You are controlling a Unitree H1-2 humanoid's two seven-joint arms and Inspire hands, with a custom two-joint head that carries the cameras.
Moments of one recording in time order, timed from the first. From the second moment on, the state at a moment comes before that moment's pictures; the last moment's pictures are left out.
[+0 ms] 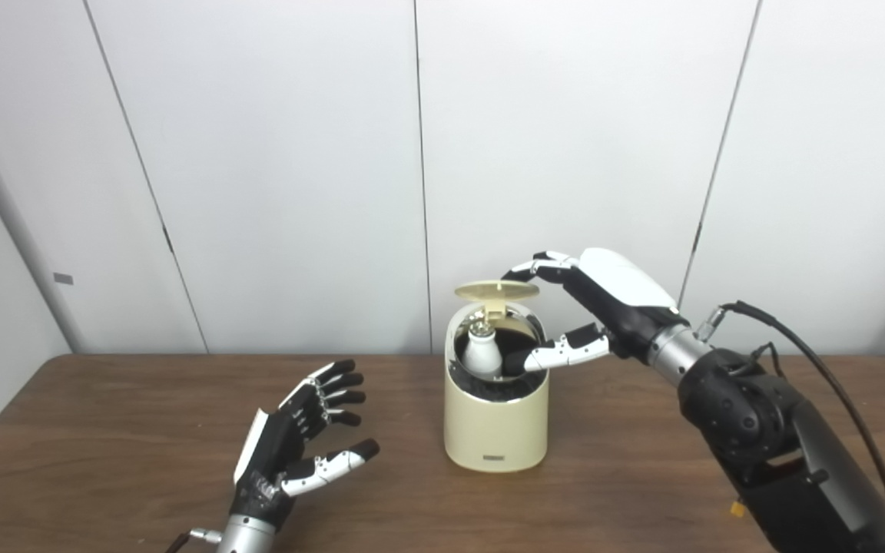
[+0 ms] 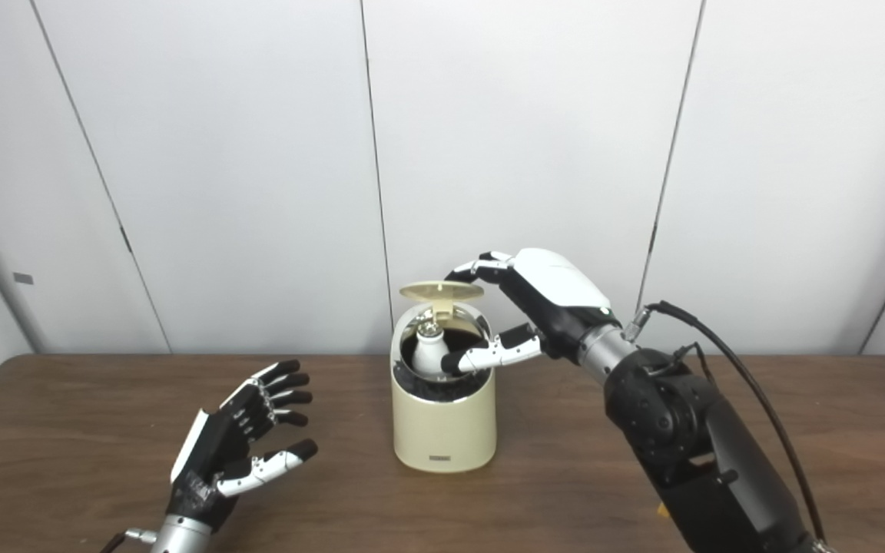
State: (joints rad) left arm -0.29 0.13 0.09 0.35 -0.10 -0.45 -0.21; right arm -0.71 -0.38 0.29 -0.05 -0.62 0.14 0.32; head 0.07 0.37
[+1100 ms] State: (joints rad) left arm -0.29 0.12 0.09 0.35 -0.10 -0.45 -0.20; right arm -0.70 -0.41 0.32 -0.10 -0.69 0.01 0.40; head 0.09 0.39
